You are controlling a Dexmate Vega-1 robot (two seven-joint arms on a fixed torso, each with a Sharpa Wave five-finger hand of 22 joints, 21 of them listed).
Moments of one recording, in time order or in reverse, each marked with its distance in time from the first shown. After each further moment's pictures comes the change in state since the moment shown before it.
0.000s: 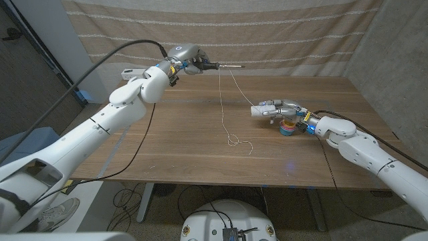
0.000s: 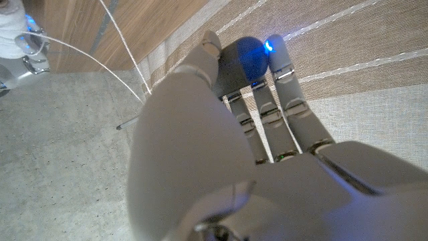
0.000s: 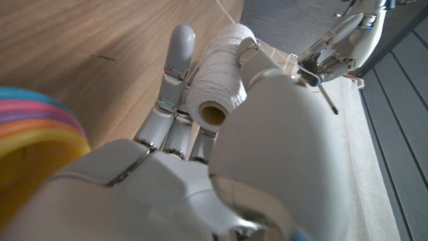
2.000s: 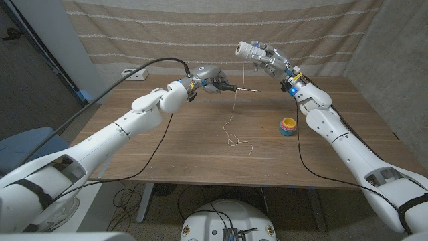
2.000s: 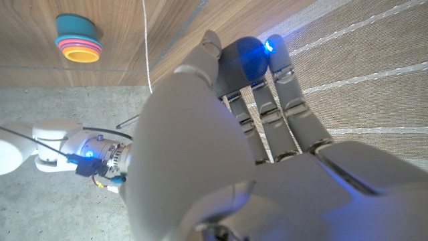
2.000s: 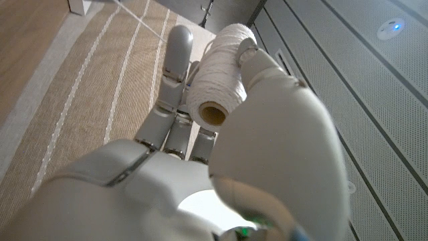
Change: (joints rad) left arm -0.047 -0.086 0.132 0.138 -0.044 -0.158 -0.055; left_hand -0.001 0.001 0.003 -0.003 -0.002 0.007 0.000 -0.011 0.001 0.012 0.002 -0.015 0.010 0.007 0.000 -0.007 0.005 -0.005 -0.006 0.004 0.000; right arm 0.233 0.345 0.035 0.172 0.119 0.255 0.067; right_hand -0.002 0.002 0.000 0.000 -0.005 -0.002 0.002 0.001 0.004 0.000 0.000 -0.001 0.000 0.000 0.000 -0.011 0.013 0.000 0.000 0.062 -0.004
